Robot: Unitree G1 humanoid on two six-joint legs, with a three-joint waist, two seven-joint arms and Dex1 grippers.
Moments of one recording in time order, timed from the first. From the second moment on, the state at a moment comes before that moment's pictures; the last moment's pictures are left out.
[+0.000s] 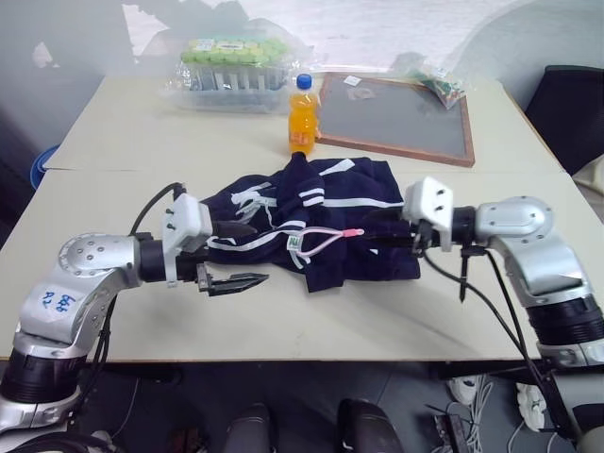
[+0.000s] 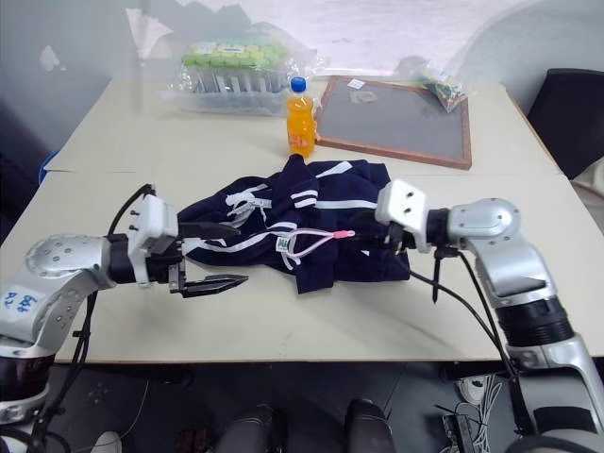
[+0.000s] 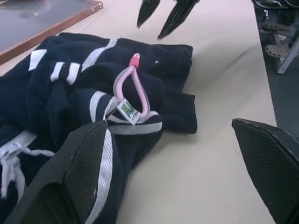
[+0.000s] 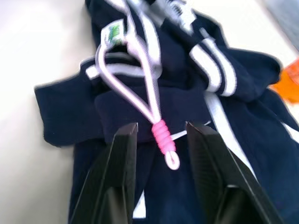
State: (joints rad) left arm -0.44 0.80 0.03 -0.32 -0.53 0.55 -1.00; right arm -0.70 -0.72 0.21 0.11 0.13 0.13 1.12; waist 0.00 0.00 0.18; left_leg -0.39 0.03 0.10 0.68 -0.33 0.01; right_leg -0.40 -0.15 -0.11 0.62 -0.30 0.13
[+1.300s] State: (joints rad) left arm -0.62 0.59 -0.10 -0.24 -0.48 0.50 -1.02; right arm -0.24 -1.05 -0.33 0.25 0.10 0.37 0.98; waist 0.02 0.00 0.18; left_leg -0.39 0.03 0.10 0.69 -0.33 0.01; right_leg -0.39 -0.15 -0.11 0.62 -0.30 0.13
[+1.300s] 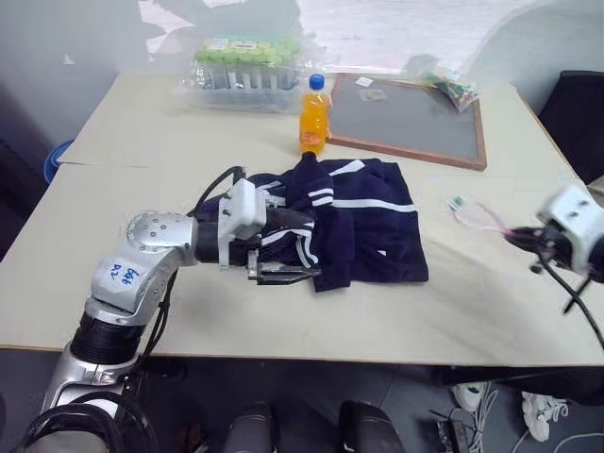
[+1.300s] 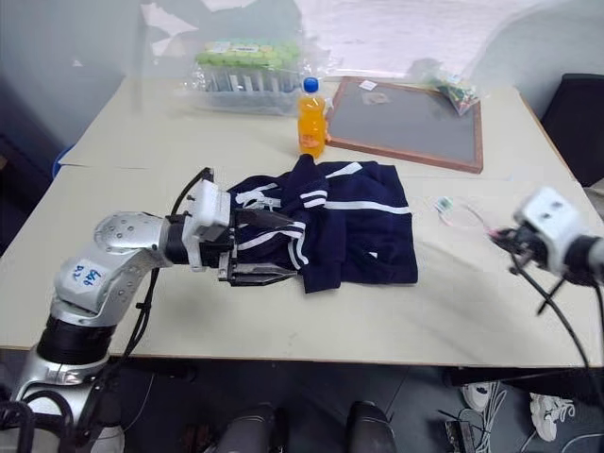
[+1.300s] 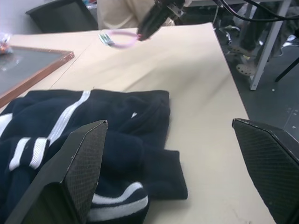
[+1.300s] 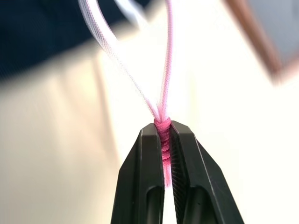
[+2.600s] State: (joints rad) left arm -0.33 0.91 0.26 -0.26 -0.48 0.51 -0.99; right arm -0.63 -0.50 0.12 -0.03 0.43 0.79 0.82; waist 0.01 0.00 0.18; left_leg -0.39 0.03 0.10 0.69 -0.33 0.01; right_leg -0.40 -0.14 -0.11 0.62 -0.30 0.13
